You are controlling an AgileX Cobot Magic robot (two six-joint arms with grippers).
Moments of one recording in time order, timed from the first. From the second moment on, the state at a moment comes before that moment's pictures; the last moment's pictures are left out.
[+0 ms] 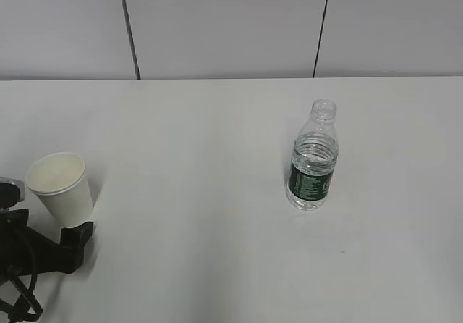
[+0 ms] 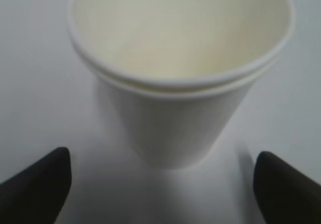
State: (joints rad) left arm -0.28 1.96 -0.20 -0.06 -1.14 0.00; right arm -0.05 -0.02 -0.49 -0.04 1.14 0.04
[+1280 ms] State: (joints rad) left arm -0.28 1.98 -0.36 -0.04 -1.15 0.00; right arm -0.05 -0.02 -0.49 -0.04 1.14 0.04
